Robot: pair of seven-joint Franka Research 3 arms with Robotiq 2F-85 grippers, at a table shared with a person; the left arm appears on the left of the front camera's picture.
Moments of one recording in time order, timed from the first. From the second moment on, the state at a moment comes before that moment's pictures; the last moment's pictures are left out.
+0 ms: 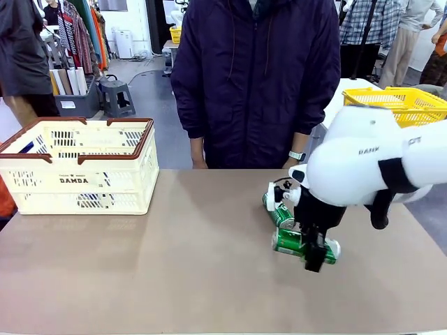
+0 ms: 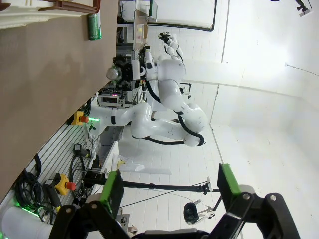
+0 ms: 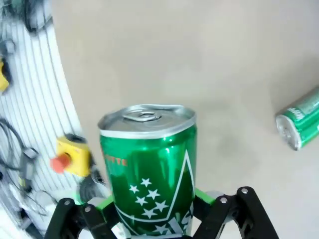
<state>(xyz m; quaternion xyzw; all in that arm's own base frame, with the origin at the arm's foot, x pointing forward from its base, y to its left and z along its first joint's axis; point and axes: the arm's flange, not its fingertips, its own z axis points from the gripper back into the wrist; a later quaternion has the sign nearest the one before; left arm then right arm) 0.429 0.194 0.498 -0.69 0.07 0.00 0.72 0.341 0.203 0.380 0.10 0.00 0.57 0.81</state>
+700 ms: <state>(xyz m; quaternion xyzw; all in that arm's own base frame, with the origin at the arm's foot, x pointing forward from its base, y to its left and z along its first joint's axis) 0.428 0.194 0.498 -0.69 0.07 0.00 0.72 0.326 0.443 0.368 0.11 -0.04 0.53 0.84</state>
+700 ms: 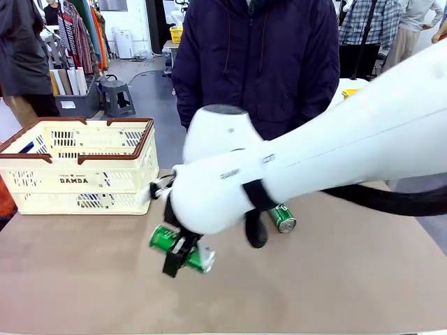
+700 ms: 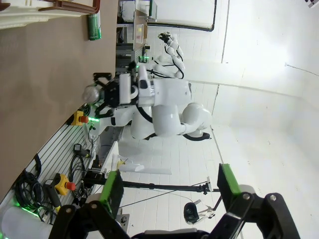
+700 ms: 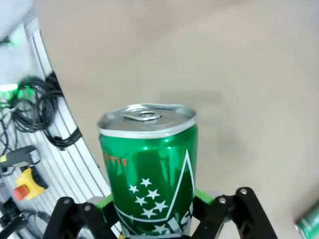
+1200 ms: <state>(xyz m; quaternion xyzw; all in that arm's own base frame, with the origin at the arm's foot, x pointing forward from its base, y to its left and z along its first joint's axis) 0.428 0.194 0.498 -0.69 0.07 0.00 0.72 0.333 0.453 0.355 0.11 -0.03 0.55 0.83</state>
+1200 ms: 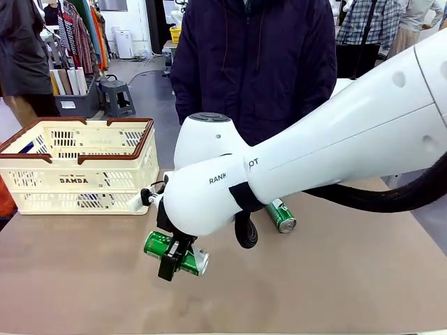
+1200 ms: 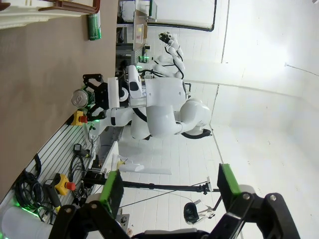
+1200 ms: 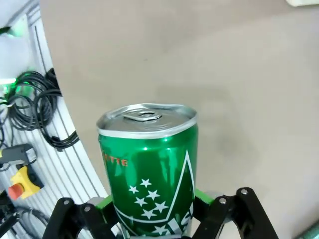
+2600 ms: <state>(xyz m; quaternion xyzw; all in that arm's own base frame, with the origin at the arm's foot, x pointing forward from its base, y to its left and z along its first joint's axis) 0.428 0.194 0.498 -0.69 0.07 0.00 0.72 0.379 0.487 0.280 0.03 -0.03 0.16 0.99</state>
